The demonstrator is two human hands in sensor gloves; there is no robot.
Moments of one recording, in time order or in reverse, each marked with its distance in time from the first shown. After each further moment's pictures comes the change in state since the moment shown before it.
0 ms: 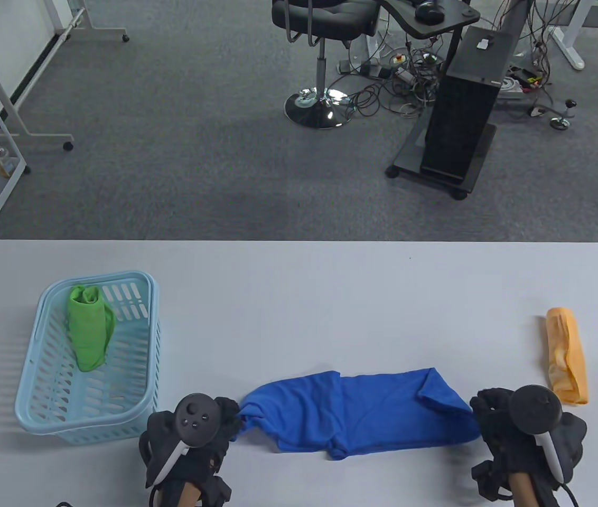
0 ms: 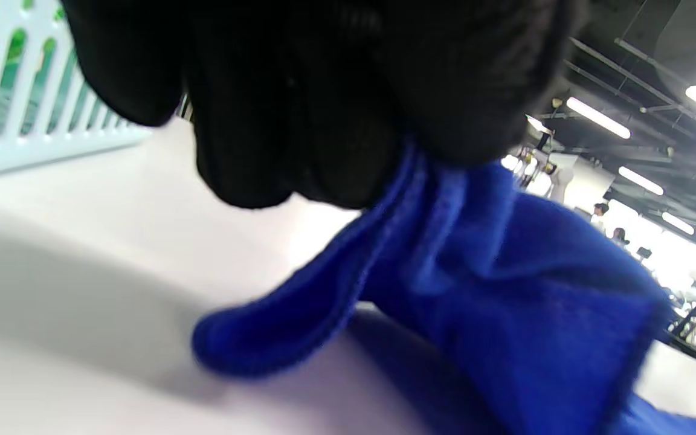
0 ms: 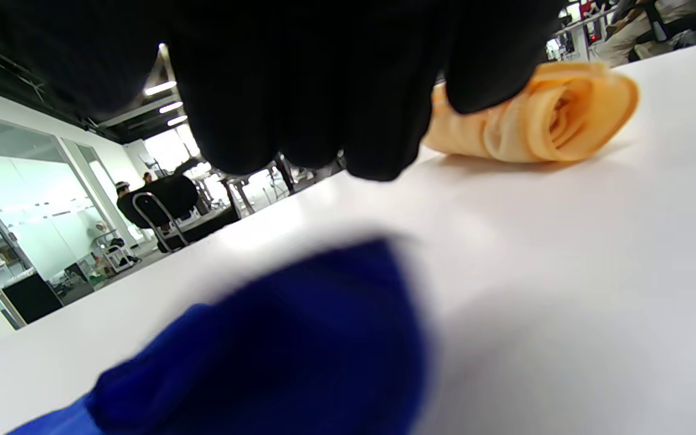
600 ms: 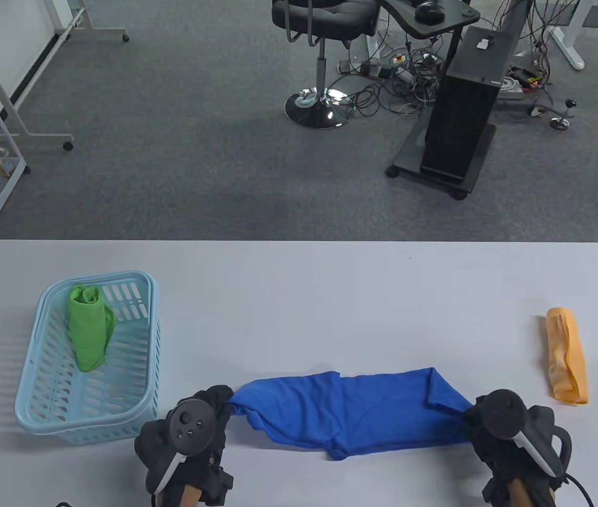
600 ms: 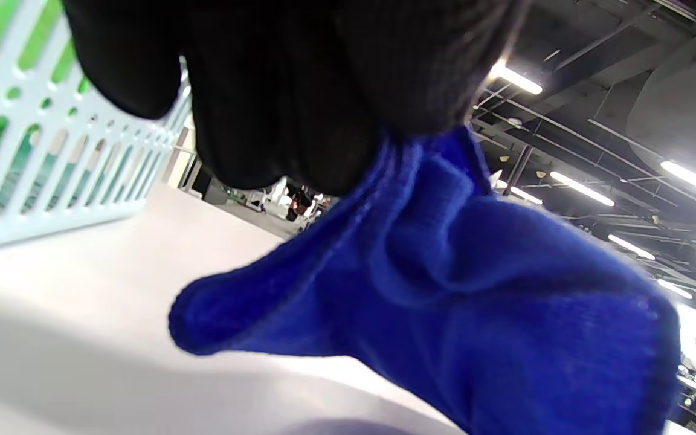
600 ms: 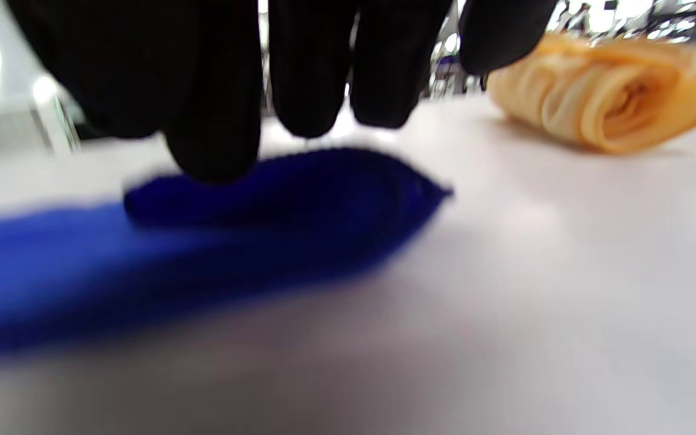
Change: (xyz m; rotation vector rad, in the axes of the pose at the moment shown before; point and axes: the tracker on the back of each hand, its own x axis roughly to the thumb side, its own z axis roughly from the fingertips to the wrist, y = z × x) left_hand 0.004 0.012 0.007 0.183 -0.003 0.002; right_hand 0.011 0.036 0.003 0.252 -0.203 0.374
